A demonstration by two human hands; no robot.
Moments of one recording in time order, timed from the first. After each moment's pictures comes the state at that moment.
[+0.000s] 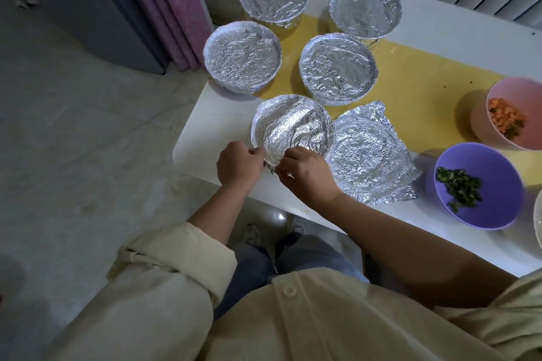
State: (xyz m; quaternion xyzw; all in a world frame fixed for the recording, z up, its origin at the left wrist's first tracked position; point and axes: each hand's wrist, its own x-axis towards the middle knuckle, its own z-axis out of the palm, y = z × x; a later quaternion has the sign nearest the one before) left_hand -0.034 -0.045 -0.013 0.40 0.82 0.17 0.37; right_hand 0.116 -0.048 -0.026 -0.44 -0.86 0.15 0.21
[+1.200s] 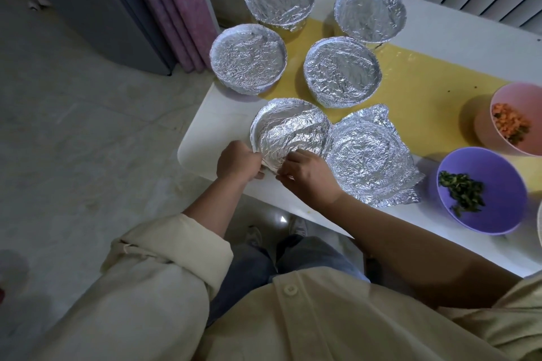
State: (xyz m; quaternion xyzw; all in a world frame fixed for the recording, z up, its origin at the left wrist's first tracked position) left_hand -0.046 -0.038 -0.004 0.37 0.81 0.14 0.44; right_hand 0.120 -0.048 -0.027 -0.40 -0.88 0.17 0.19
